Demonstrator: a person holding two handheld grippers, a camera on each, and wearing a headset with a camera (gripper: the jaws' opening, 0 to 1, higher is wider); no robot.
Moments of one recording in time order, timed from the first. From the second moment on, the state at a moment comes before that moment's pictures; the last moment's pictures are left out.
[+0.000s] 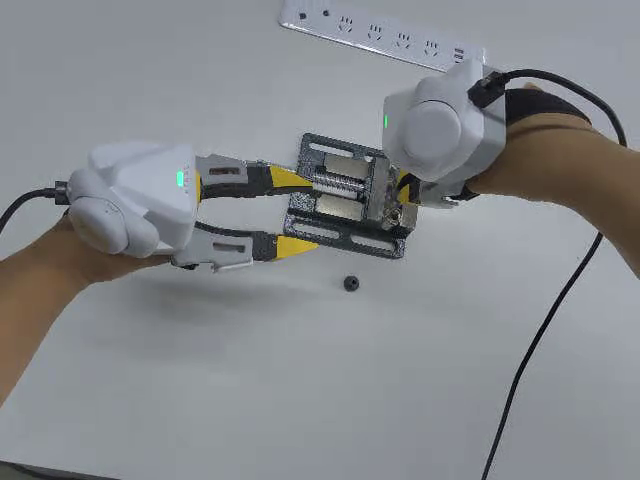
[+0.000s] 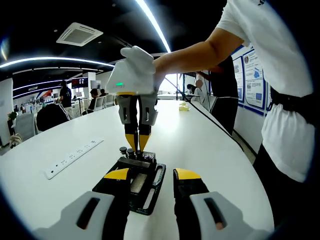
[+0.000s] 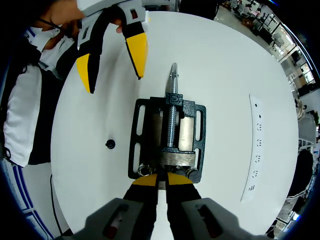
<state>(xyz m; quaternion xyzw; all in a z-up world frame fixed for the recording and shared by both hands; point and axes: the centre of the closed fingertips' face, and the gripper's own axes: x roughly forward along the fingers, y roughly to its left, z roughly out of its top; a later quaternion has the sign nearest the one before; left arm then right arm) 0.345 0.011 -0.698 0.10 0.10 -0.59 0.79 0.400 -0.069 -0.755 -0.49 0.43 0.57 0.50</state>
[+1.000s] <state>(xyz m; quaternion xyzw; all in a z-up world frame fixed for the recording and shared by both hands) 0.332 0.003 -0.700 0.11 0.11 -0.60 0.79 0.391 -0.077 -0.733 -0.38 0.37 0.55 0.65</state>
